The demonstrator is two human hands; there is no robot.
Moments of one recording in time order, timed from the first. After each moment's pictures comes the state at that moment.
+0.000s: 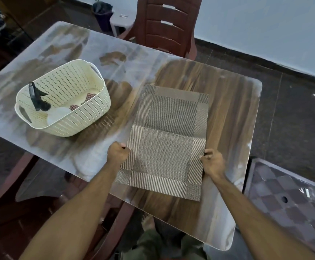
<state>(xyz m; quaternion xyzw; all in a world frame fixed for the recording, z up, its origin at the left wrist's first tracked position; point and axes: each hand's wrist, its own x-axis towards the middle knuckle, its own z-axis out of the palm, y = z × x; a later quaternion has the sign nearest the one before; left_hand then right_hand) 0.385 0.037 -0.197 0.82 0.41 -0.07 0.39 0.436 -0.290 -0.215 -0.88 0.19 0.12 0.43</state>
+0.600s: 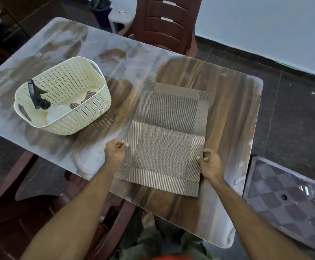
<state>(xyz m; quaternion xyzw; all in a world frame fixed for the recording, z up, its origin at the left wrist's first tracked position) 0.378 0.045 -0.203 0.75 0.43 0.01 0.51 0.420 -0.281 -0.216 -0.88 0.16 0.13 0.43</state>
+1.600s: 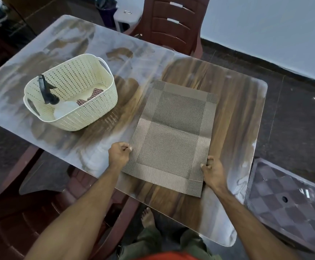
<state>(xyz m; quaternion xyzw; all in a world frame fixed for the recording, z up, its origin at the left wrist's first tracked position) 0.356 0.047 -0.199 0.80 0.39 -0.01 0.47 0.392 -0.291 -0.233 -0.88 0.11 0.14 0.43</state>
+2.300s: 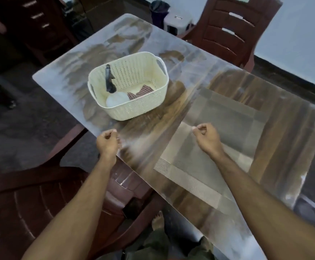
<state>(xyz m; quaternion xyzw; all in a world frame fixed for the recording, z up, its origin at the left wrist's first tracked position) 0.296 0.165 -0.149 0.54 0.56 0.24 0.59 0.461 -0.087 -0.133 -0.87 -0.05 0.19 0.45</state>
